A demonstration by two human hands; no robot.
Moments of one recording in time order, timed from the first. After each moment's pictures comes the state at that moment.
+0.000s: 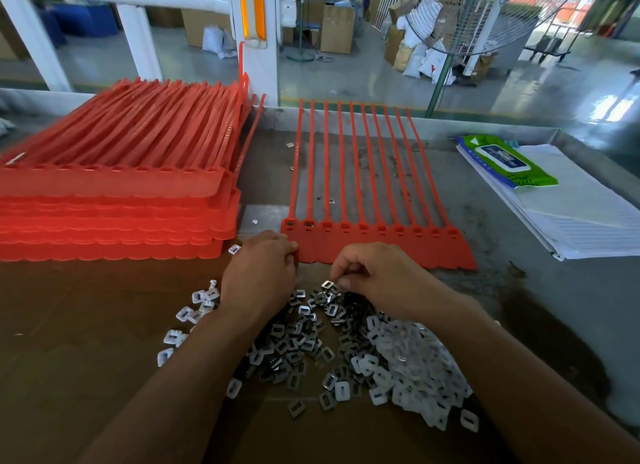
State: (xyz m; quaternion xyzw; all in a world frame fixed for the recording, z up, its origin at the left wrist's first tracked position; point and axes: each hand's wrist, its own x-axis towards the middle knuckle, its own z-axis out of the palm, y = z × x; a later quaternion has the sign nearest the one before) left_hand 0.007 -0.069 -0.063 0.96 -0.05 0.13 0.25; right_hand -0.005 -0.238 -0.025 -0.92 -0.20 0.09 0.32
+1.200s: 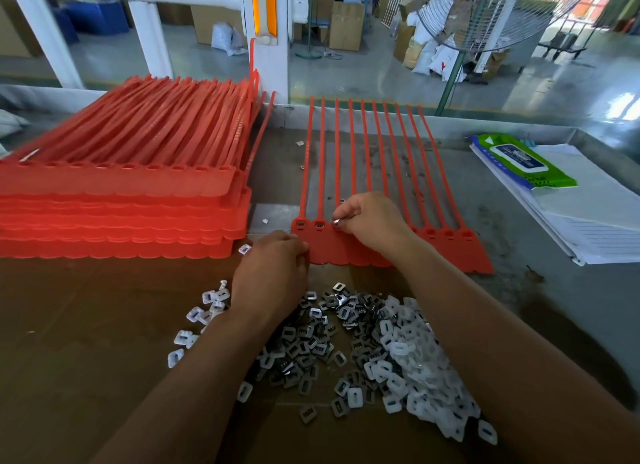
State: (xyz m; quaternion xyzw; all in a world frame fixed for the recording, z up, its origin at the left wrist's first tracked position) left_hand 0.003 -0.070 -0.060 0.95 -0.04 0.14 0.29; right_hand 0.080 -0.215 -0.041 -0.93 -0.05 0.01 0.36
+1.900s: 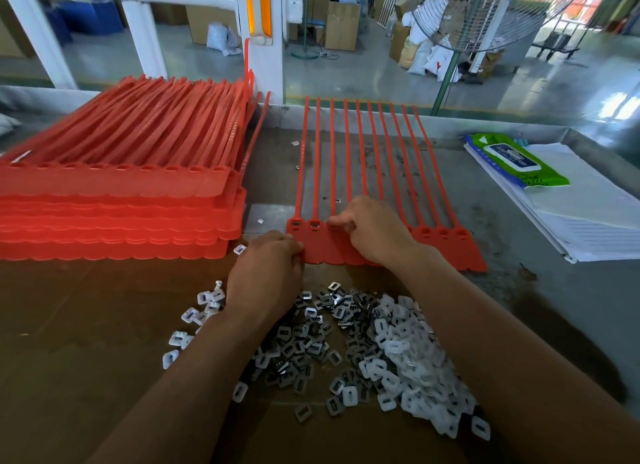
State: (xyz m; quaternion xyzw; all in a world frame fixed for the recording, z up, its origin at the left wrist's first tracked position) left_hand 0.005 -0.071 -0.060 0.95 -0.05 0.13 0.28; right_hand 0.066 -0.223 -0.036 -0.97 -0.17 -0.02 0.17
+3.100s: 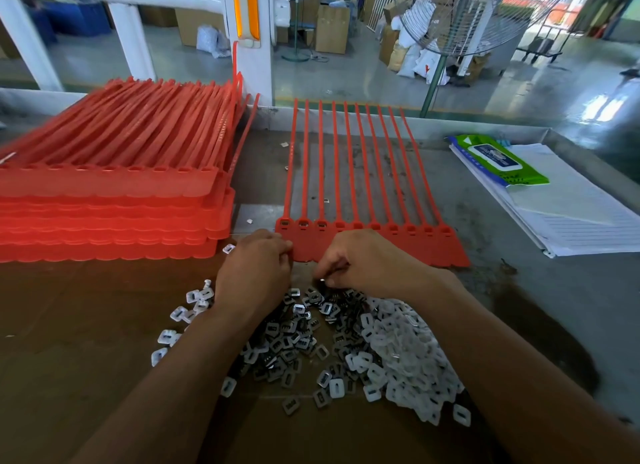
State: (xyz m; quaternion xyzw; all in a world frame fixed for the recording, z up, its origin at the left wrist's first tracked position) left_hand 0.007 -0.070 -0.061 0.96 -0.04 0.13 0.26; right_hand 0.013 -0.229 -0.016 -0.93 -0.28 0.11 0.22
